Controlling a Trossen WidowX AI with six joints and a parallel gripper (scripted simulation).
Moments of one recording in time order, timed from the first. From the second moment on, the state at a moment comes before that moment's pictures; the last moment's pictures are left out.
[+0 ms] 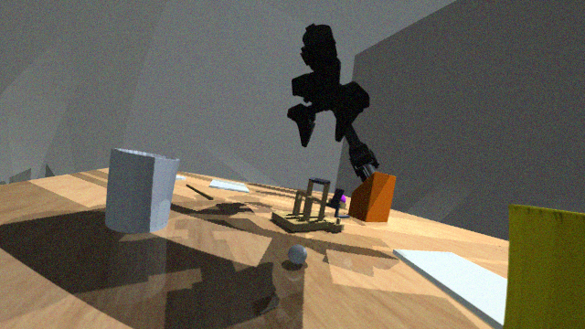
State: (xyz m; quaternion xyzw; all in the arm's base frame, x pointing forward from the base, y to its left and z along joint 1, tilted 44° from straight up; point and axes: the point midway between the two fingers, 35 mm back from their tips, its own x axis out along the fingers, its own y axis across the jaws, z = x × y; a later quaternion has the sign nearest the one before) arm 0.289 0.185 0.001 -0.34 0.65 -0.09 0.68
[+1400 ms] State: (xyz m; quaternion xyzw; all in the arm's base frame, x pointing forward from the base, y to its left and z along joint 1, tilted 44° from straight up) arm 0.460 0.271 0.078 -0.33 0.39 -0.04 0.86
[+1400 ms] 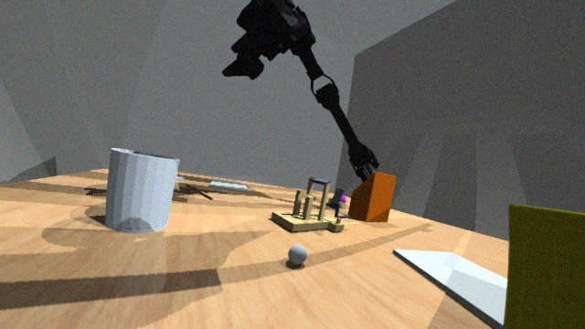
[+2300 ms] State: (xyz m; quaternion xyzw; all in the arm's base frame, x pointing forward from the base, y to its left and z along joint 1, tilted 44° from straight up) arm 0.449 0.270 0.066 -0.36 0.41 -0.03 0.84
